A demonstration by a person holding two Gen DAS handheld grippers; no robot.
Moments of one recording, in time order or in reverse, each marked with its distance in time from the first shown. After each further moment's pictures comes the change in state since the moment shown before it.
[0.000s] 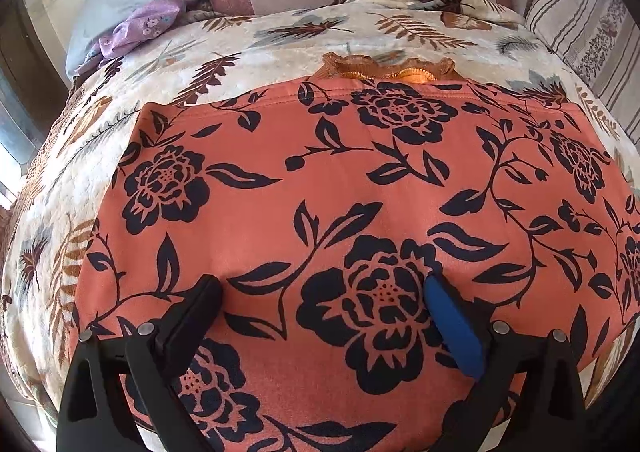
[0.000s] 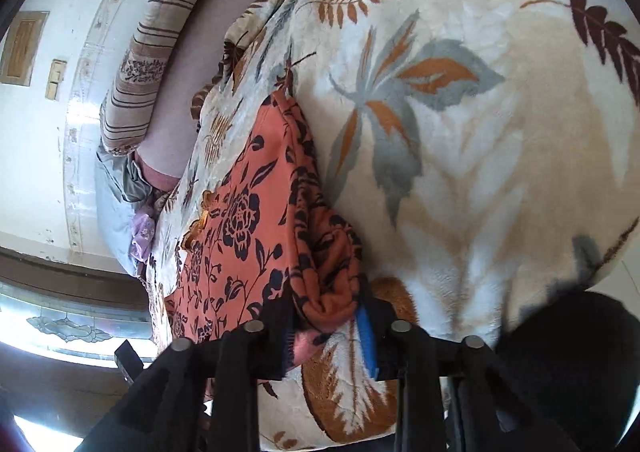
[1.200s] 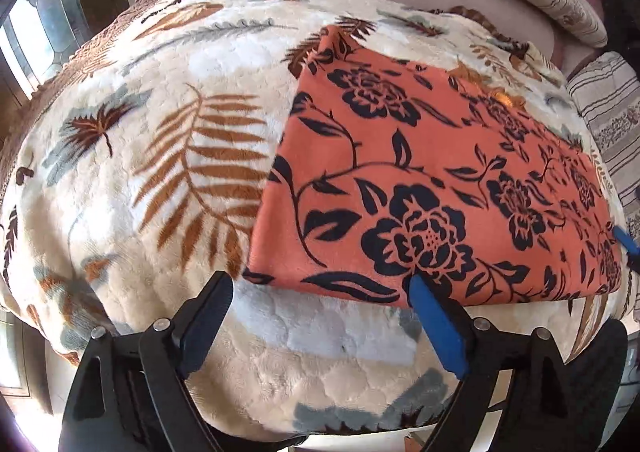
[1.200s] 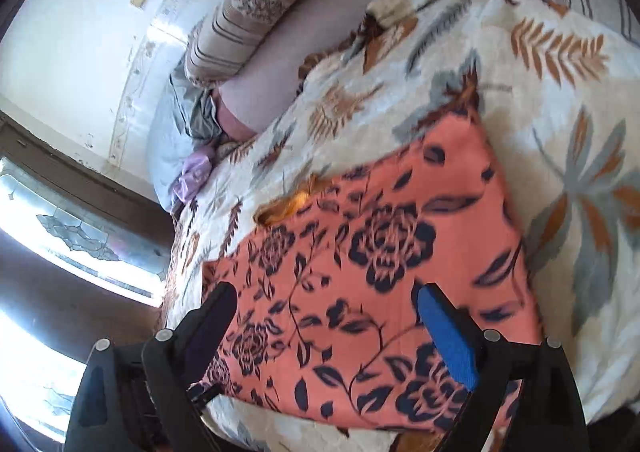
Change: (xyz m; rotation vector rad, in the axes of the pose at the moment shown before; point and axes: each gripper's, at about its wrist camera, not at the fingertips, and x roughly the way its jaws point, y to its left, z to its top) left arm -0.053 0.145 -0.067 -0.273 0.056 -0.072; right arm 0.062 0.119 -0.012 -0.350 0.151 0.150
